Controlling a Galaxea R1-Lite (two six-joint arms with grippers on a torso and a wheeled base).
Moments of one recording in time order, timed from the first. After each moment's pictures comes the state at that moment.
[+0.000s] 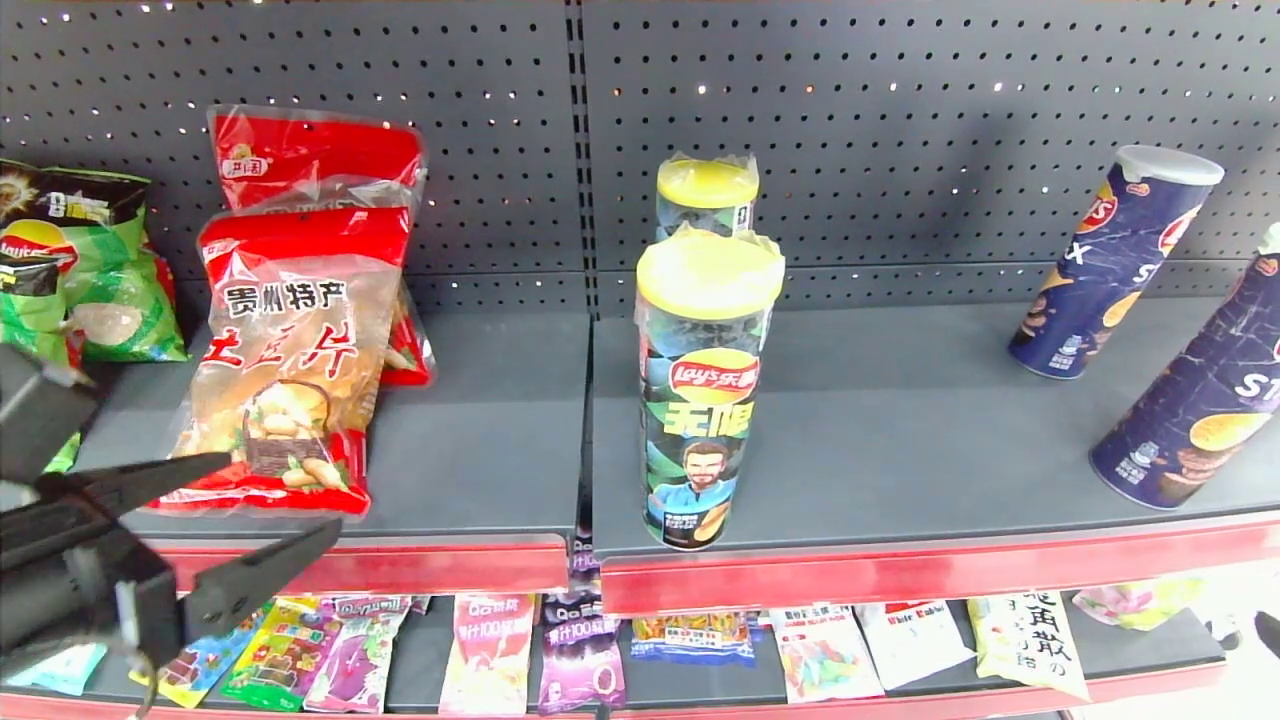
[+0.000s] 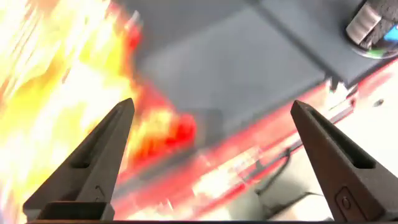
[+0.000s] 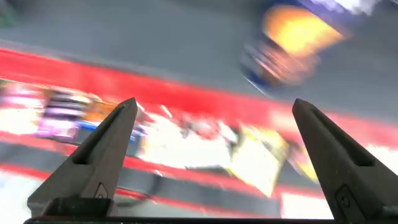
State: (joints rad) left arm -0.23 0.99 -0.50 -0.12 -0.16 0.13; right arm 0.33 0.53 -0.41 0.12 -0.29 -0.13
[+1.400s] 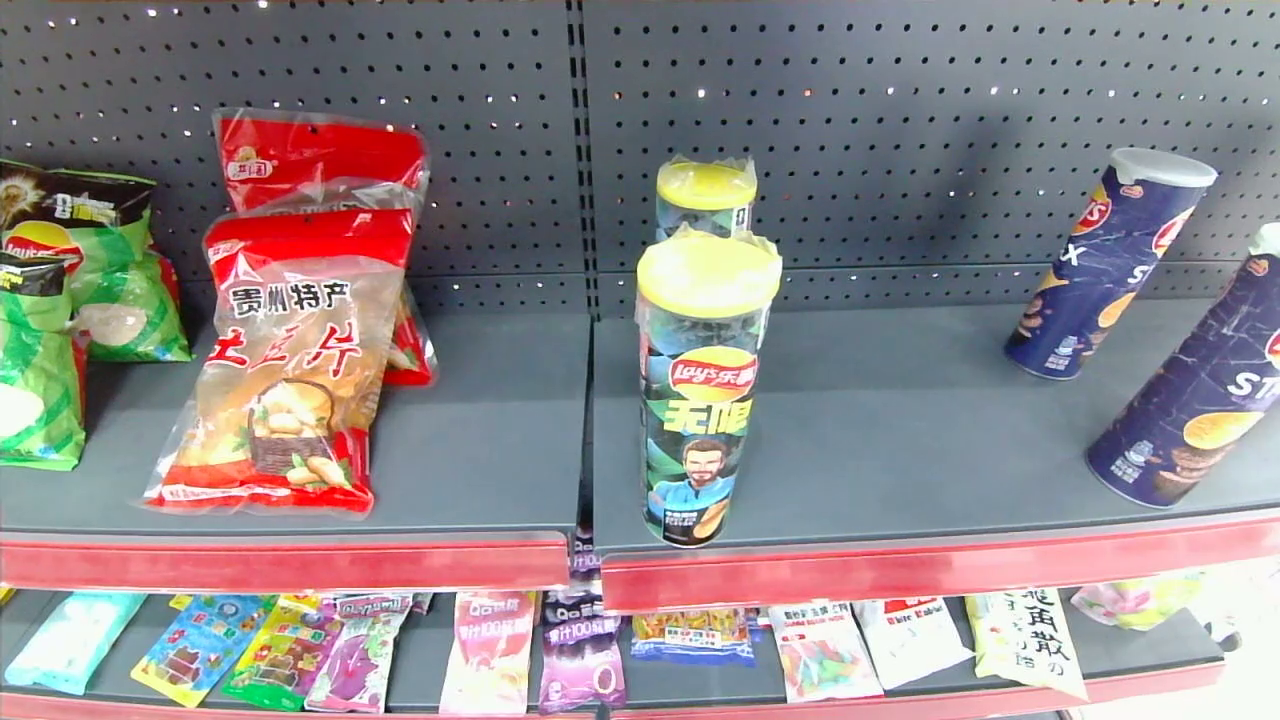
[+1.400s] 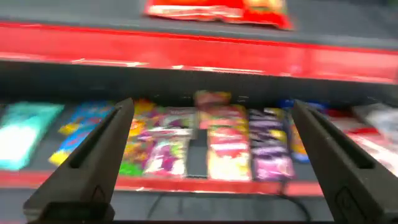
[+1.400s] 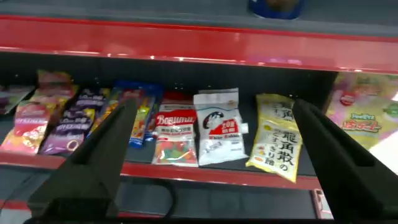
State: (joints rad) left arm -0.10 0.10 -0.01 -0.02 0.19 -0.09; right arm -0.15 0.10 0.00 -0.04 0.21 -0.07
